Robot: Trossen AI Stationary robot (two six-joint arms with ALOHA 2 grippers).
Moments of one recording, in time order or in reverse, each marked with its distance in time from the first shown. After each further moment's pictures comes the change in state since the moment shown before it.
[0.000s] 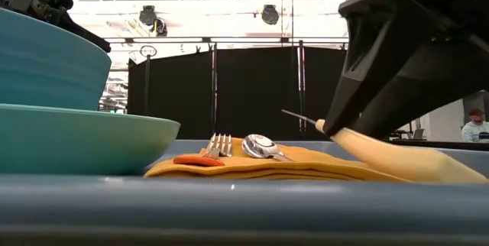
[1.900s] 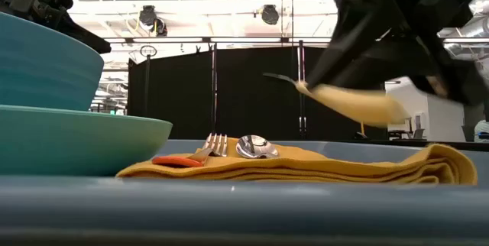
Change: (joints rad) left arm 0.000 0.000 0.000 0.000 -0.008 0.015; right arm -0.069 -0.280 -0.420 0.506 0.016 -0.387
